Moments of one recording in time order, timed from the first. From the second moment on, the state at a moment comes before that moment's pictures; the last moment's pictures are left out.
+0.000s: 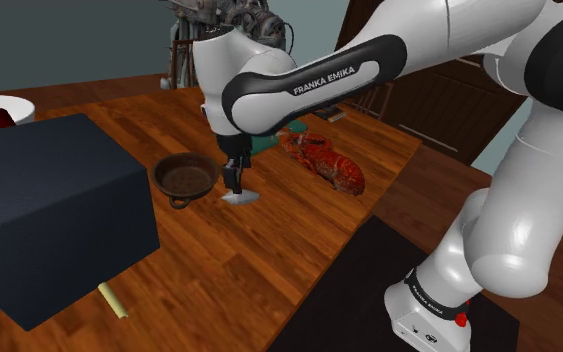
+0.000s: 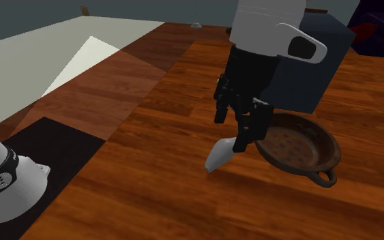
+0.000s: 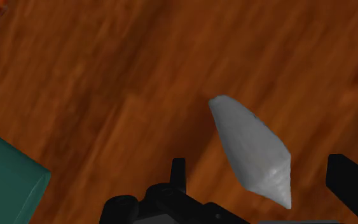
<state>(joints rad) 0.26 0.19 0.26 -1.96 -0.22 1.94 -0.03</state>
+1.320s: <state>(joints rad) 0.28 0.28 0.26 -1.98 -0.28 2.04 -0.02</state>
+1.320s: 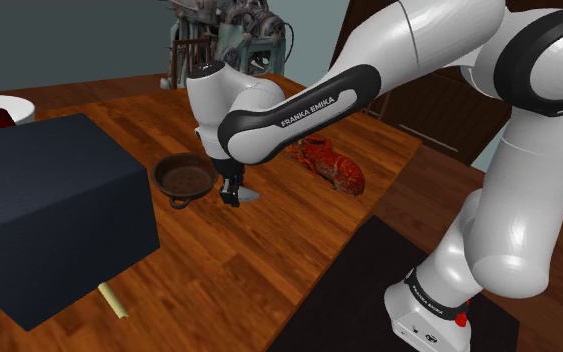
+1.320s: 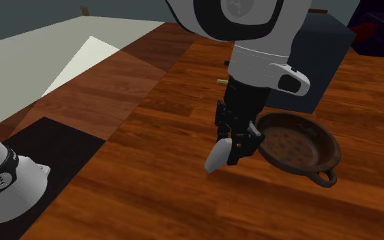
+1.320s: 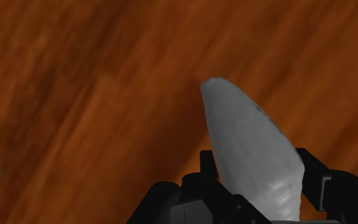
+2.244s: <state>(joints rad) 0.27 0.24 0.27 -1.94 -0.26 1.96 -0.04</state>
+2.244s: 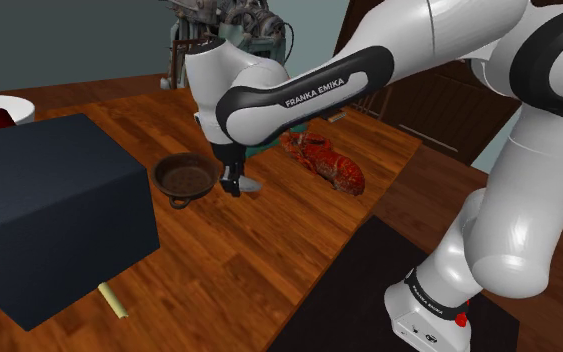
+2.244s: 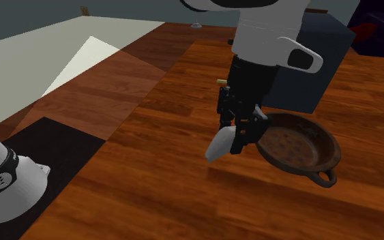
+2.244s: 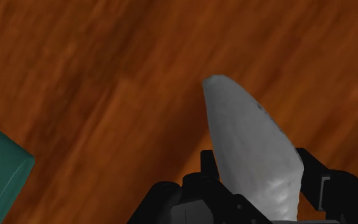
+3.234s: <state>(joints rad) 0.27 0.16 0.28 -1.84 -0.22 1.79 -0.09</state>
